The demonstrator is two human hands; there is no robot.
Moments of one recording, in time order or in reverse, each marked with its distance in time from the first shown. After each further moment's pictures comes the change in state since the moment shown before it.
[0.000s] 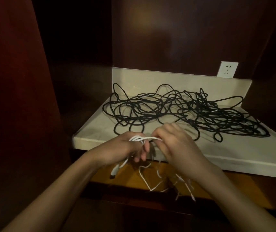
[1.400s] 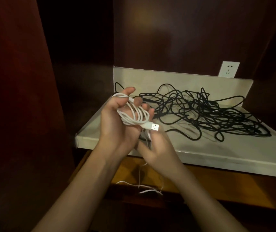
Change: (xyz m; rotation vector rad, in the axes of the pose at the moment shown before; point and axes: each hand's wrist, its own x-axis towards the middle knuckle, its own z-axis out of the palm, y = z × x) left_hand 0.010 0.049 0.015 -1.201 0.373 0.437; right_hand 0.018 -0.040 0.034 0.623 0.116 0.190
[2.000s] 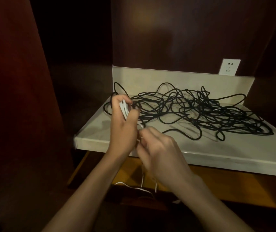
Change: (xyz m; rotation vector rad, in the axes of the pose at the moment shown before) left_hand 0.004 -0.022 -0.023 1.045 0.151 0.497; right_hand -0.014 -0.025 -0.015 -0.458 0.088 -0.279
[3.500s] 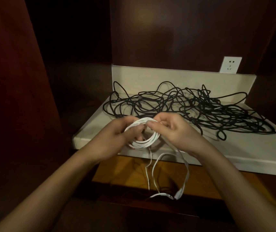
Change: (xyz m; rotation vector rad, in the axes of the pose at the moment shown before) left_hand 0.009 -0.011 -0.044 0.177 -0.663 -0.178; right_hand 0.032 0.063 -0.020 0.672 -0.310 0.346
